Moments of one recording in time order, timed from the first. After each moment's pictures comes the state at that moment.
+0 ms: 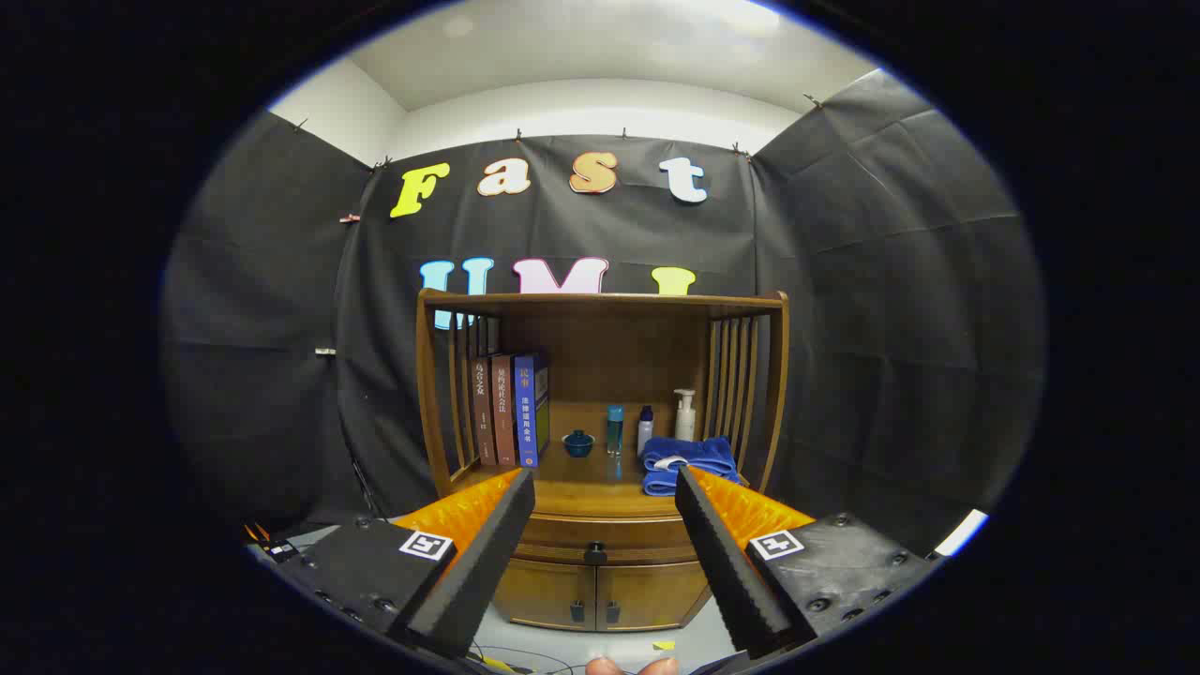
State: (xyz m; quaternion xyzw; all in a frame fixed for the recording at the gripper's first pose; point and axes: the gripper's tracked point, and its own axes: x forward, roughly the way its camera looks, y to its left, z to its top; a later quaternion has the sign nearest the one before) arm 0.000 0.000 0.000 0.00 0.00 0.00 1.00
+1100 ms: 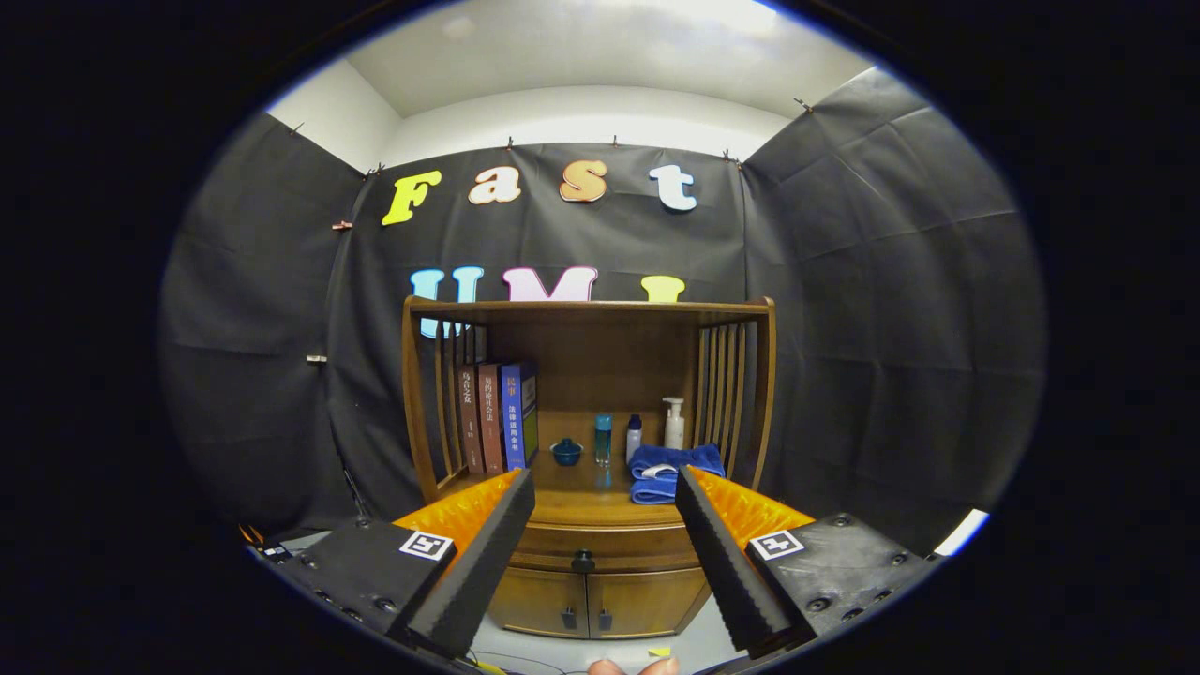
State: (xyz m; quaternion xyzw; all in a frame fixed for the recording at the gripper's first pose) arm 0.005 -0.007 0.003 0.00 -0.03 -0.01 1.00
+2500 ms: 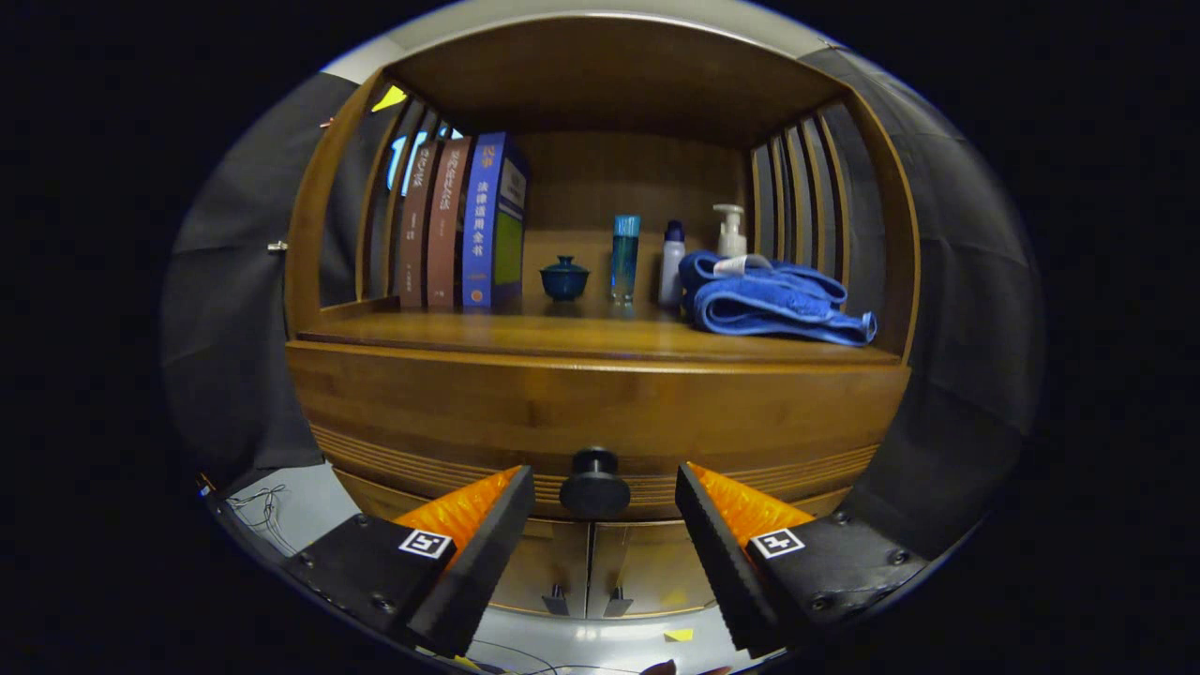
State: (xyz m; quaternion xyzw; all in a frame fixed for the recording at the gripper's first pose) arm 0.209 -0.001 -0.325 -0.02 0.13 -0.02 0.99
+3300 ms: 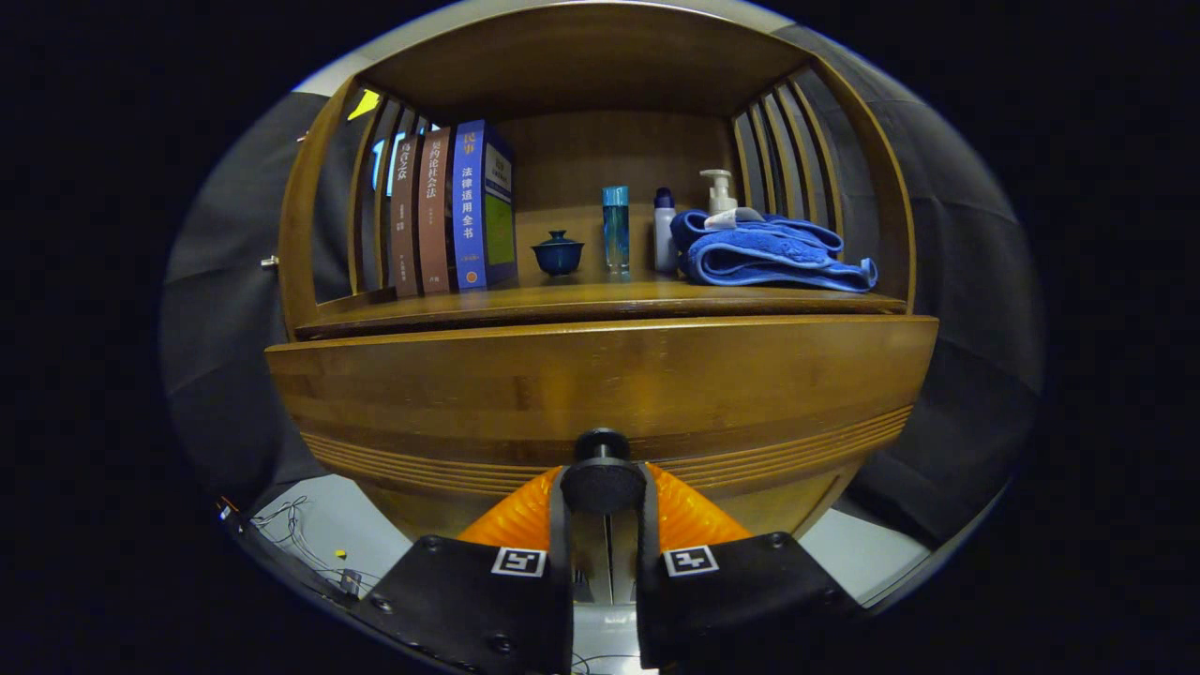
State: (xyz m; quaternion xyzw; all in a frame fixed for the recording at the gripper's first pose) arm 0.176 0.002 -0.338 0.03 0.14 -0.01 0.99
